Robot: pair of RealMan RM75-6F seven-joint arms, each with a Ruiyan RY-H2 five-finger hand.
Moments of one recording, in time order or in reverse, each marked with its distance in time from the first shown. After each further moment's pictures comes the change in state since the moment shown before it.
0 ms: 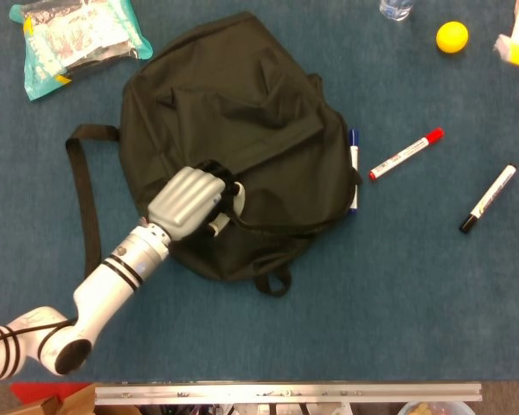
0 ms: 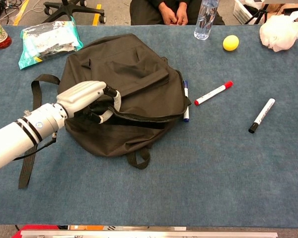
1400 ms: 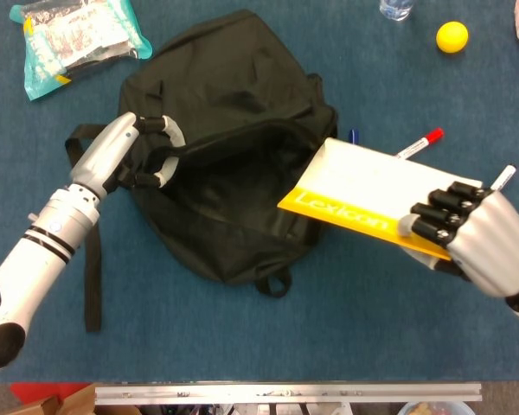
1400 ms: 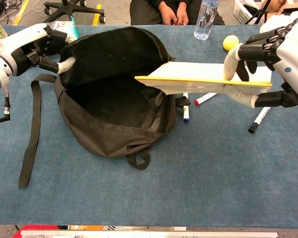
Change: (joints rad) left arm 0.038 0.392 -0.150 -0.343 -0.218 -0.069 -0.417; right arm 0.145 -0.154 -0.196 -0.166 -0.426 -0.209 0.101
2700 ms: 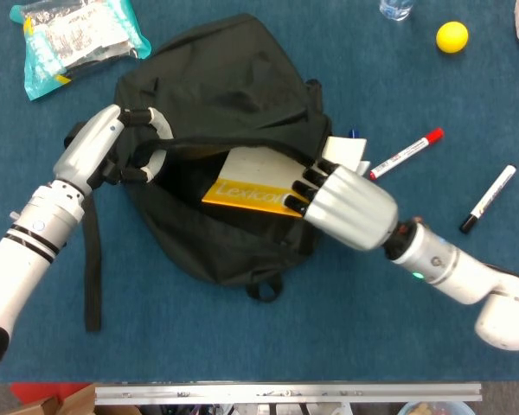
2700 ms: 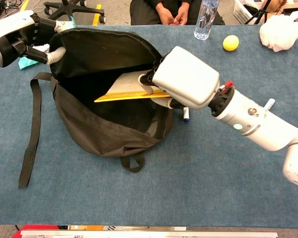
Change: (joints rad) left arm 0.011 0.080 -0.020 -0.059 0.000 0.005 -0.005; right arm 0.303 -0.374 0.073 0.402 0.072 -0.272 -0.157
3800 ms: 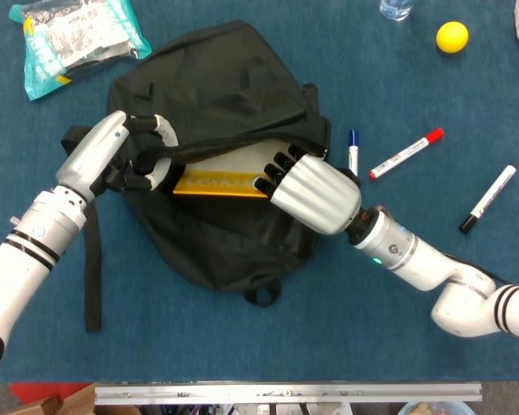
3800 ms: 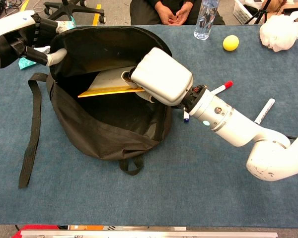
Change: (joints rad) left arm -0.001 0.050 0.001 -0.077 -0.020 -0.022 0.009; right arm 0.099 -0.185 0.012 0.222 0.112 0.015 -0.075
